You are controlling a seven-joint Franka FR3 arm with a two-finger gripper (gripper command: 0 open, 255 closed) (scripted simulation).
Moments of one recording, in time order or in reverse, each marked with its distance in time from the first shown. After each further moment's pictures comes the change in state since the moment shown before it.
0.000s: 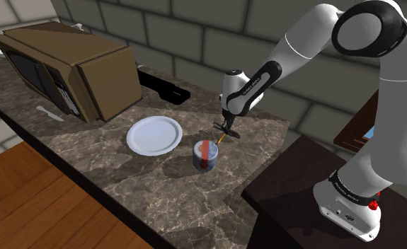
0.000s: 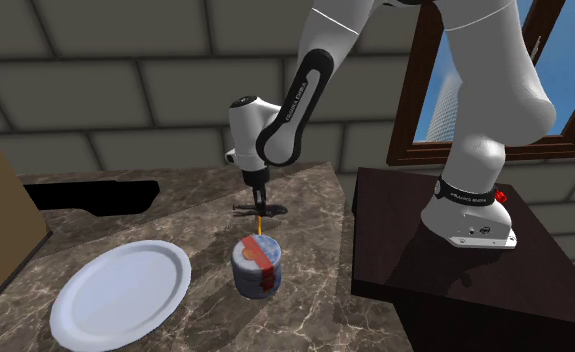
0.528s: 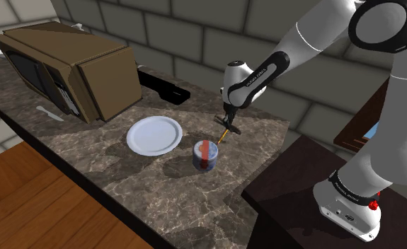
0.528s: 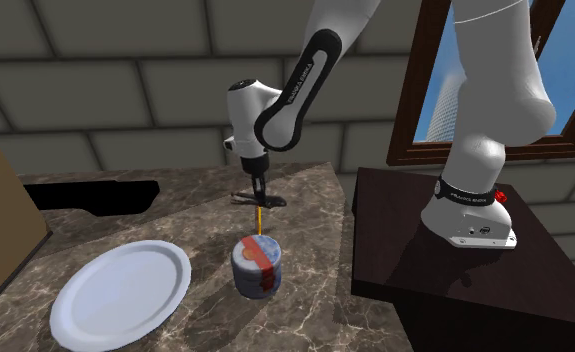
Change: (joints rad) arm -0.007 -0.095 0.008 -0.020 0.010 -0.074 -0.009
